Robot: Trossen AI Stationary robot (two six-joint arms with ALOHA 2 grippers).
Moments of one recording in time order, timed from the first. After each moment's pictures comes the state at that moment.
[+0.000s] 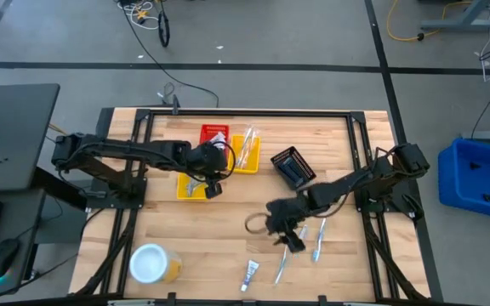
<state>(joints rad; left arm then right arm) 0.02 1.39 1.08 -0.56 -0.16 -0.18 0.30 1.68 0.98 -0.22 -0.31 0.04</state>
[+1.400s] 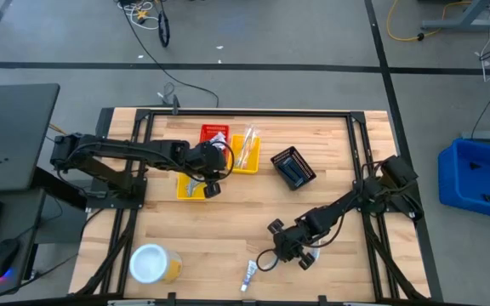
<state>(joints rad) 0.02 1.38 1.08 -0.57 -0.17 -0.17 0.49 1.86 0.98 -0.24 -0.10 -0.22</state>
